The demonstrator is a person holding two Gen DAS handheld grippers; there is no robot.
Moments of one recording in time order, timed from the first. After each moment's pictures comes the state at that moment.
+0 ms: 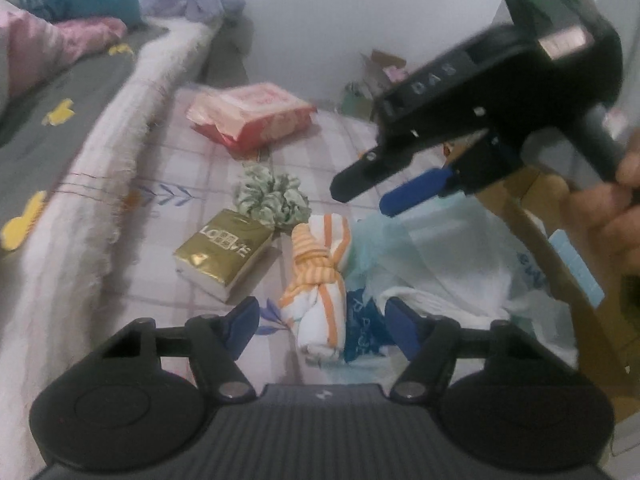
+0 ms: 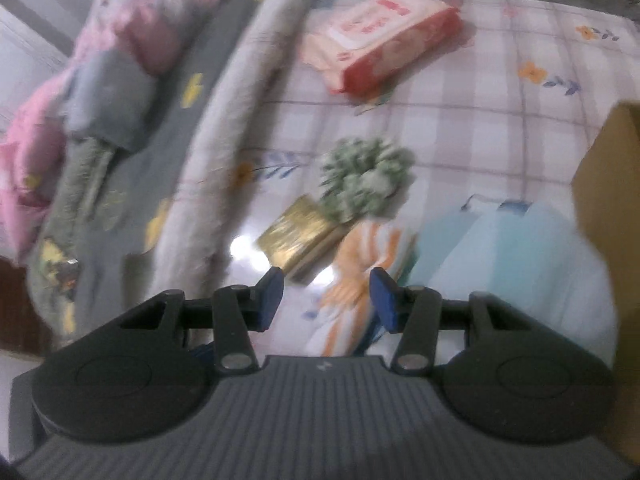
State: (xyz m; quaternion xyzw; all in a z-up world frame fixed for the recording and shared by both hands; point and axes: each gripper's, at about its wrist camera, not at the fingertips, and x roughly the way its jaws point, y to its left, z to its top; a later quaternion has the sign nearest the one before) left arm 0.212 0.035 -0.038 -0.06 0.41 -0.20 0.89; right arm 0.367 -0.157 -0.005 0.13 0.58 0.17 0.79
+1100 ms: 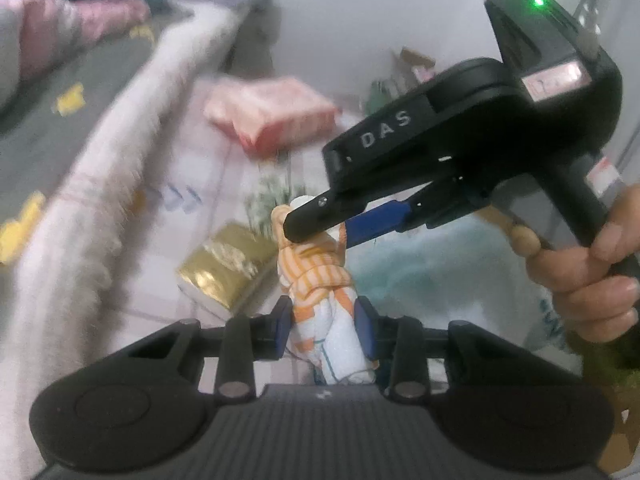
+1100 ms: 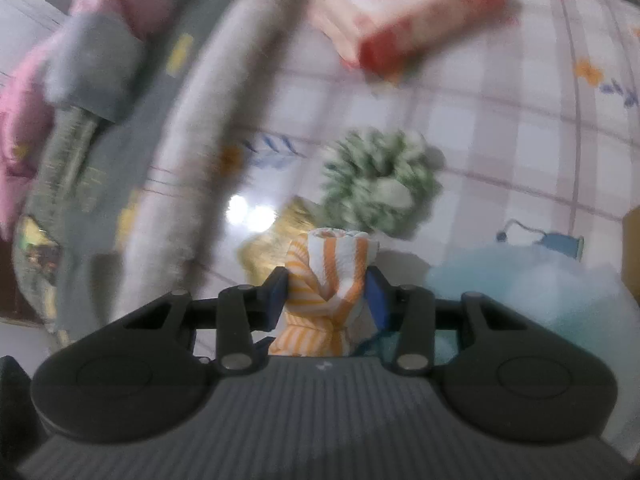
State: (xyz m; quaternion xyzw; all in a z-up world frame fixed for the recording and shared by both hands) left arm 0.228 0.034 -0.021 -0.09 0.42 -0.16 0.89; right arm 0.405 -0.126 -0.043 0.11 0.60 0.22 0.76
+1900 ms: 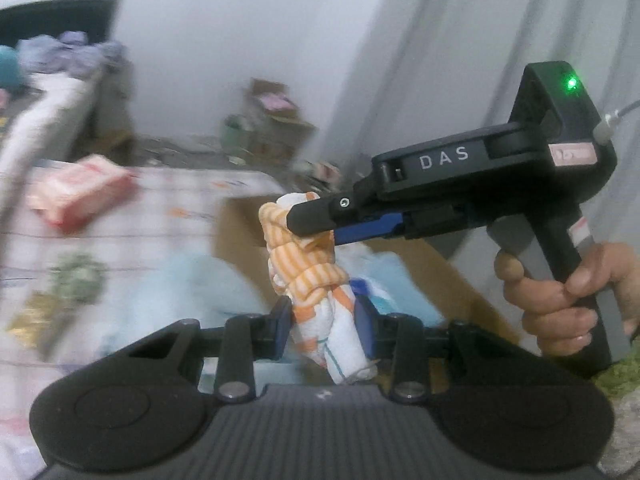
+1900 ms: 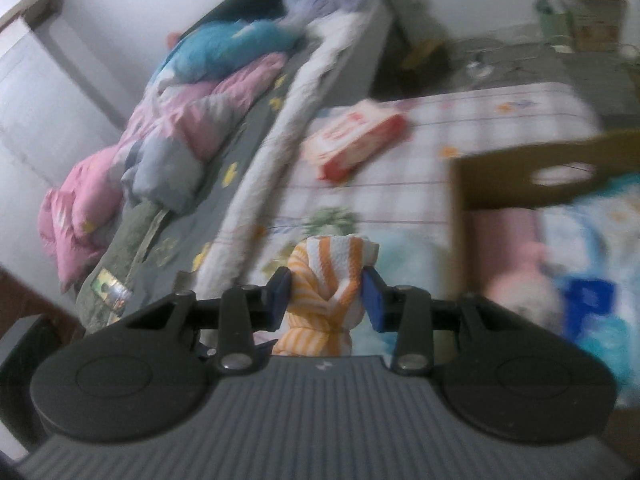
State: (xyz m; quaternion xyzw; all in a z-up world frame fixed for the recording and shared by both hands) left arm 0.142 -0.125 0.064 -0.05 0.35 -0.35 0.87; right arm 0.237 -0.335 0.091 0.20 0.43 0.20 0.86
